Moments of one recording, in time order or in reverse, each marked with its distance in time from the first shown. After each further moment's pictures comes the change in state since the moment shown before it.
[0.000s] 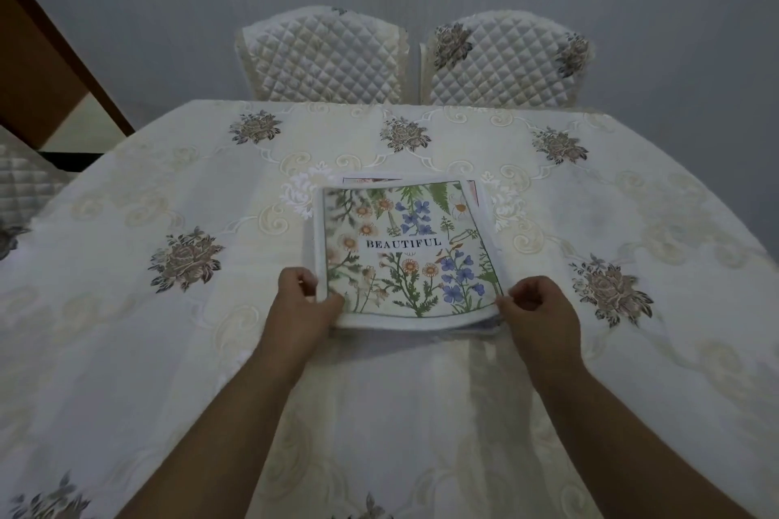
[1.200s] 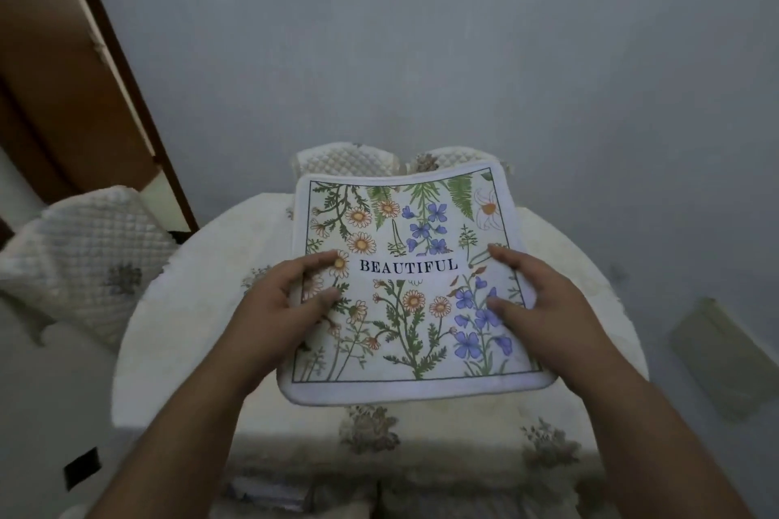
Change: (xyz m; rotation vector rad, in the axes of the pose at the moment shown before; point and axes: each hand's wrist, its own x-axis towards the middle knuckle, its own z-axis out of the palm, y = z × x) left_hand -0.364 0.145 -0.150 -0.011 -0.085 0.503; right_hand -0.282 -0.199 -0.274 -0.029 -0.242 -0.394
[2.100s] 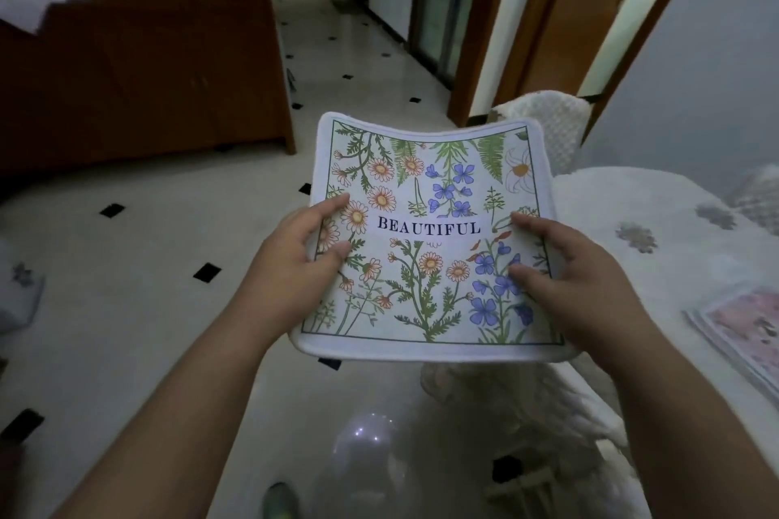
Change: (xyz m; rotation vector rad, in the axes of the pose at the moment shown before) left_hand -0.536 -0.017 -0.141 0.140 1.099 -0.418; right_hand -0.297 -0.169 0.220 -0.060 -0.900 -0.614
